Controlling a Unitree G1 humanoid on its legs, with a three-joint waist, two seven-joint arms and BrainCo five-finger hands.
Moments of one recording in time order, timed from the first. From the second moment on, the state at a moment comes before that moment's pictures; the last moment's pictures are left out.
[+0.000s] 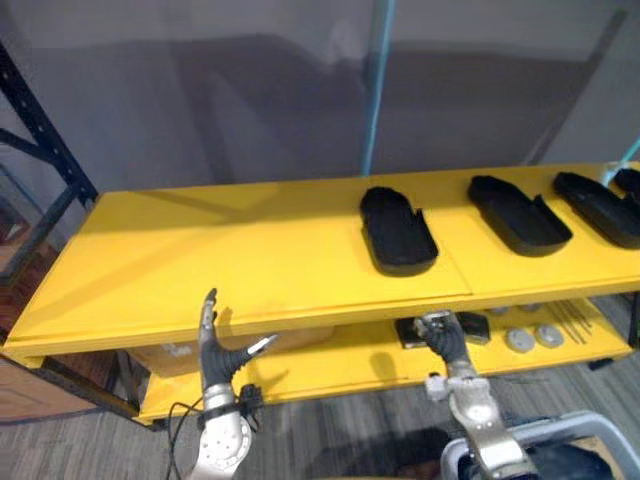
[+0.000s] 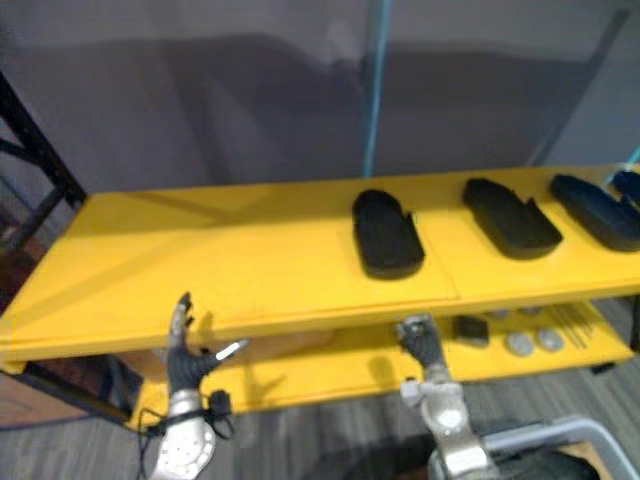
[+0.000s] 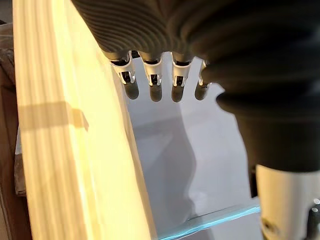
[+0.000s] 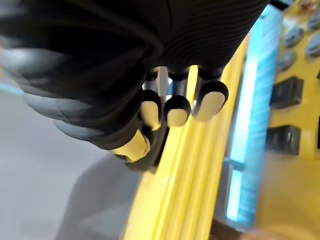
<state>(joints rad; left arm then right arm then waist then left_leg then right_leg) 0.32 0.19 -0.24 -0.10 0.17 -0.25 0.62 0.09 -0.26 0.18 0.20 -0.02 -0.18 -0.29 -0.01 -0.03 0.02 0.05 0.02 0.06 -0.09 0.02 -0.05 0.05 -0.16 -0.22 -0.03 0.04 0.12</state>
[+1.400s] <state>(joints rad) 0.27 0.18 -0.29 -0.10 0.16 -0.25 0.56 -0.30 -0.23 0.06 0.51 0.19 -0.19 -0.30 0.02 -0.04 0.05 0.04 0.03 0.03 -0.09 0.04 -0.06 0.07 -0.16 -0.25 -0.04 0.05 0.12</state>
